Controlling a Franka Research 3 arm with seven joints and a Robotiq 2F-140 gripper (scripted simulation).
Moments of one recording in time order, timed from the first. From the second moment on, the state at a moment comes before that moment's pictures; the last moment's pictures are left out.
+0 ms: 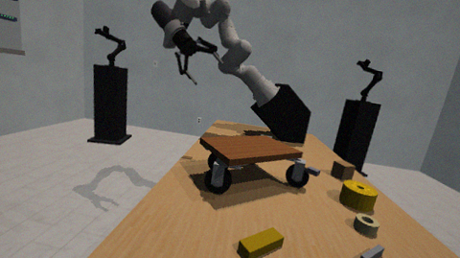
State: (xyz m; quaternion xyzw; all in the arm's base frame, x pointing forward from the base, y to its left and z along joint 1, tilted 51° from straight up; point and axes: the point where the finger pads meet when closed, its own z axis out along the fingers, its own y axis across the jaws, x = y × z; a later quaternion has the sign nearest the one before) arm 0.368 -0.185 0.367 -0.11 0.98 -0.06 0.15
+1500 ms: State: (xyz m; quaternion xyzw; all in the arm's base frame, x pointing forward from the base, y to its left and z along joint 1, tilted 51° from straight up) arm 0.379 -0.203 0.235 -0.51 0.83 -0.13 -0.20
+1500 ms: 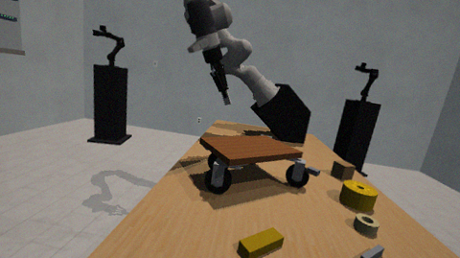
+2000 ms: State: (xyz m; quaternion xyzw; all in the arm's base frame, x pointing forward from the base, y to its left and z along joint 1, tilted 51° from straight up) arm 0.417 -0.194 0.190 -0.72 0.60 -0.14 -0.32
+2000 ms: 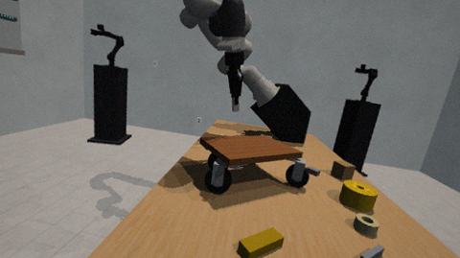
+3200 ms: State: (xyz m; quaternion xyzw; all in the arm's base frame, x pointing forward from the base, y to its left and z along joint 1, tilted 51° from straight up) arm 0.478 -0.154 0.144 -0.86 0.27 -0.12 -0.41
